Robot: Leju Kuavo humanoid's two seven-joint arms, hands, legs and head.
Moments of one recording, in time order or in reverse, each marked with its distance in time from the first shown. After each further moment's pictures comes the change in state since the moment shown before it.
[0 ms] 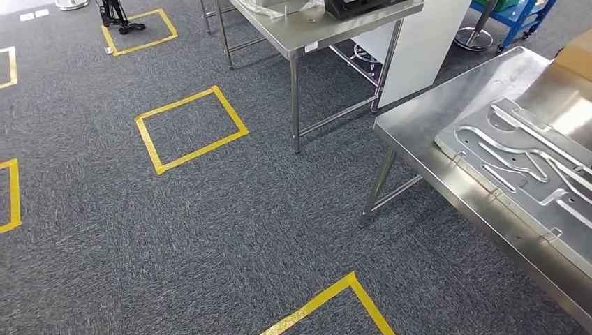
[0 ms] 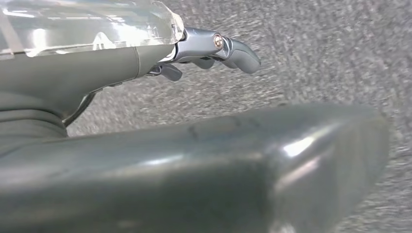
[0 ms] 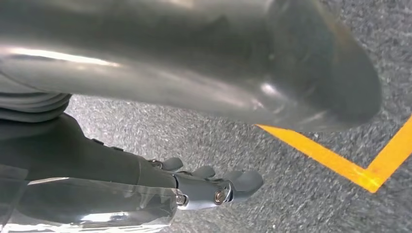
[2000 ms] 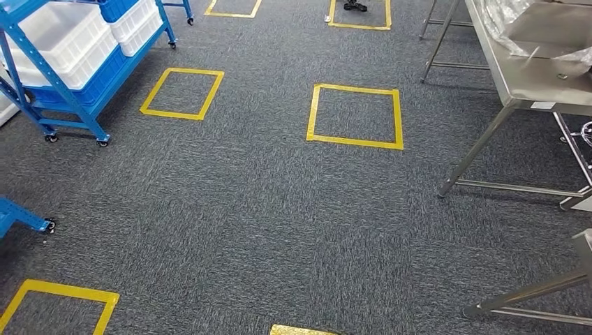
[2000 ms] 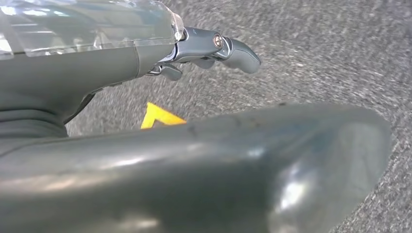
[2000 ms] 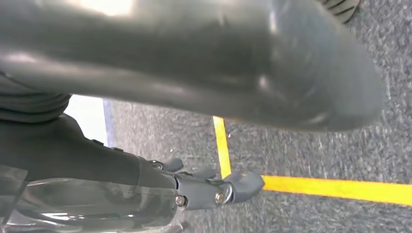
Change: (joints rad) left arm 0.019 0.032 -0.008 -0.009 0.001 -0.059 0.064; right arm 0.017 0.045 0.019 0.008 0.169 0.061 0.043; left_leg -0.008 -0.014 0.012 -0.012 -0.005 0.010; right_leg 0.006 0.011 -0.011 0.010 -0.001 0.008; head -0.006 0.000
